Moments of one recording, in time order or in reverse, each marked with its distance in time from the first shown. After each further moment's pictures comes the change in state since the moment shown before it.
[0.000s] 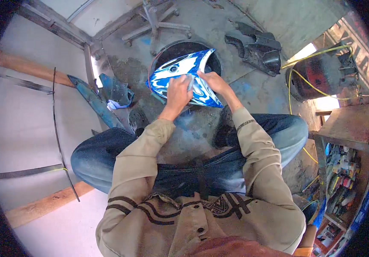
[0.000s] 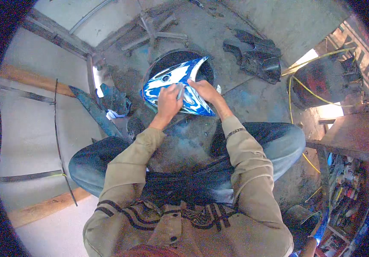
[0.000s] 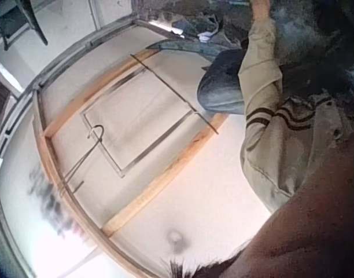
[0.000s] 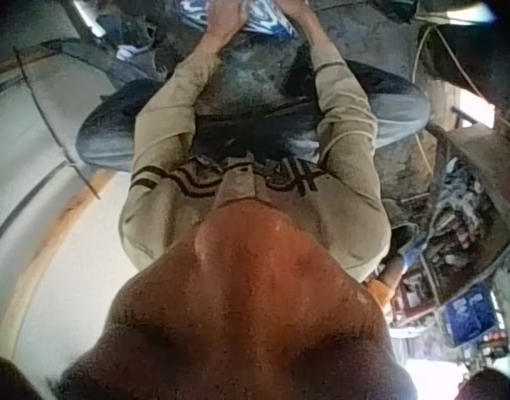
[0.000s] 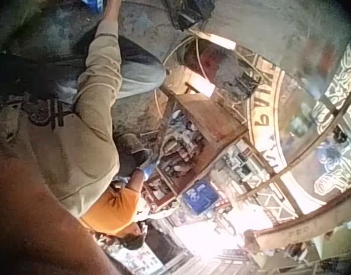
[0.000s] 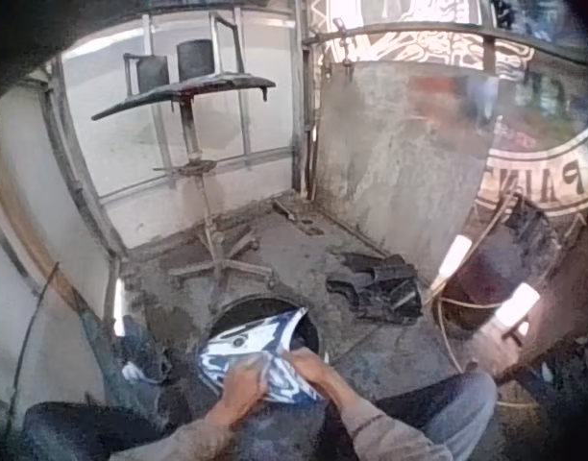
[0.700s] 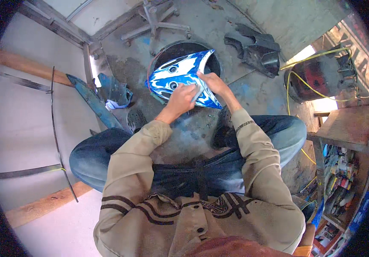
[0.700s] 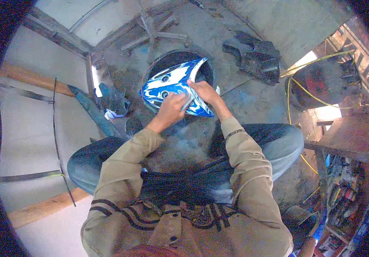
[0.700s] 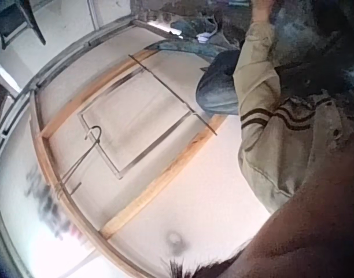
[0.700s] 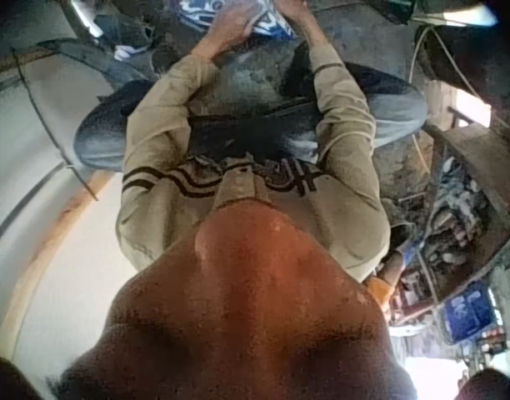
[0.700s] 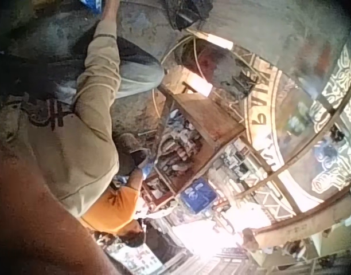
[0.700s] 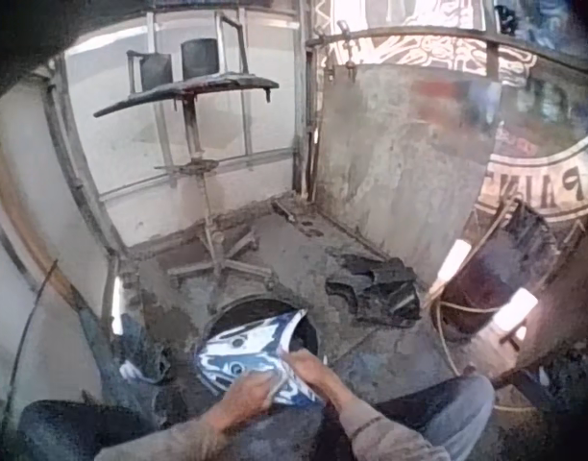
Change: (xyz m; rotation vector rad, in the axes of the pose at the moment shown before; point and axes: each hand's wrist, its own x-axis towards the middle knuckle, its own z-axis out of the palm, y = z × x) left_hand -0.014 -0.003 0.004 -0.036 -0.132 0.267; right_hand 0.000 0.004 -0.002 -0.002 -0.004 -0.055
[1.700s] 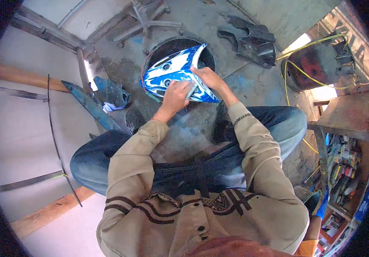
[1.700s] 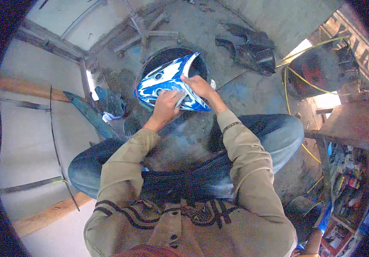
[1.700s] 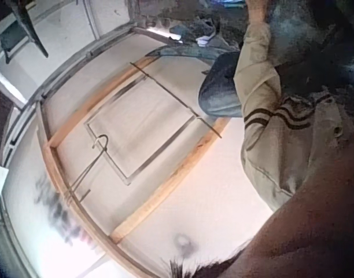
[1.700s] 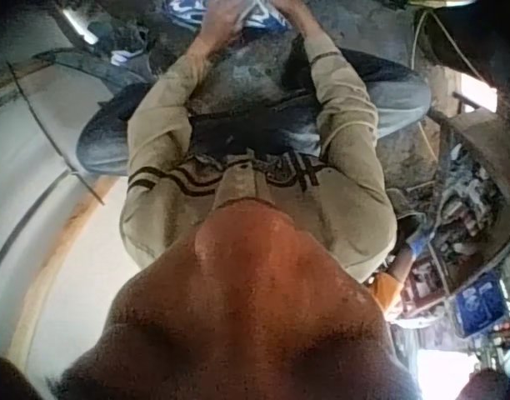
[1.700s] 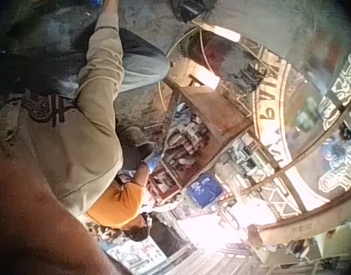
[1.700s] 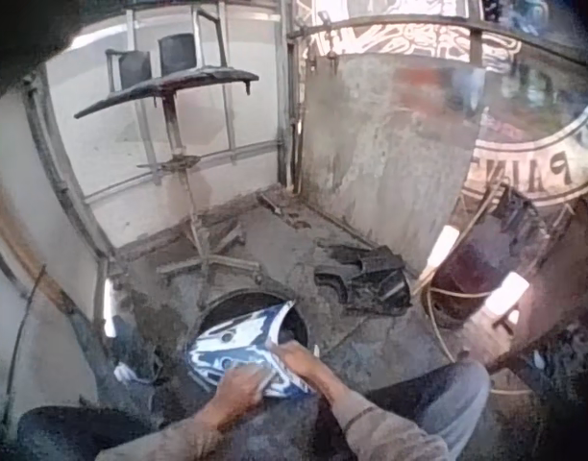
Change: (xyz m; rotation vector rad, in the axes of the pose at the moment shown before) left_hand -0.005 -0.002 0.004 0.038 -0.073 0.050; right_hand -0.001 0.000 -0.002 -0.001 0.016 0.003
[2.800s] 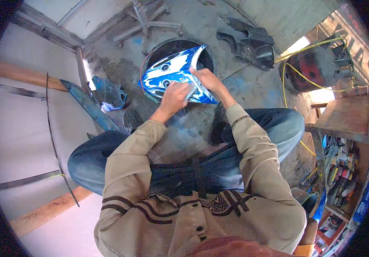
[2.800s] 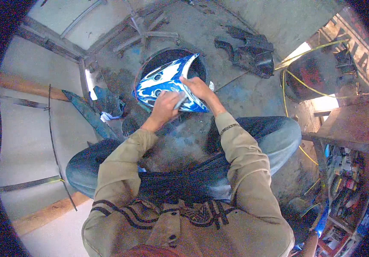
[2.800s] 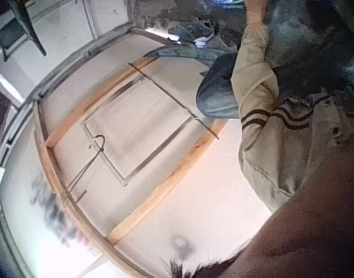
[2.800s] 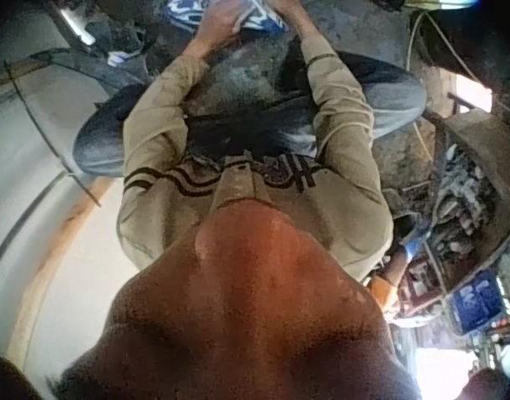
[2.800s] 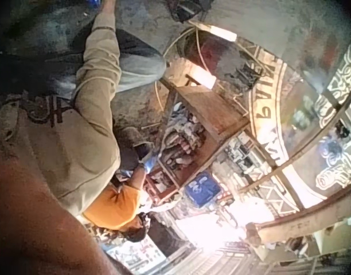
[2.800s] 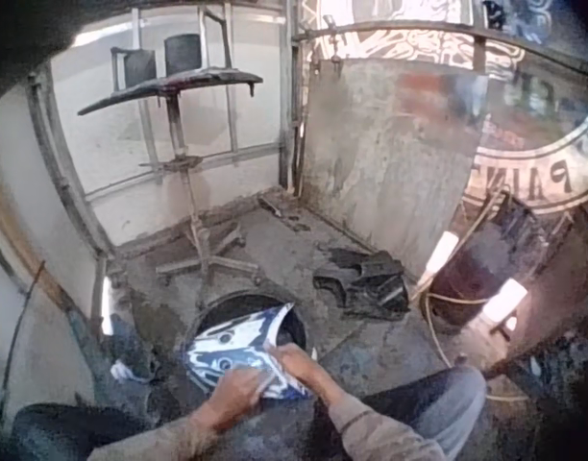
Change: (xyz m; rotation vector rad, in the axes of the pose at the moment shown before) left_hand 0.000 -0.002 -0.005 -0.036 0.021 0.092; right_hand -0.001 0.001 0.007 0.019 0.051 0.002
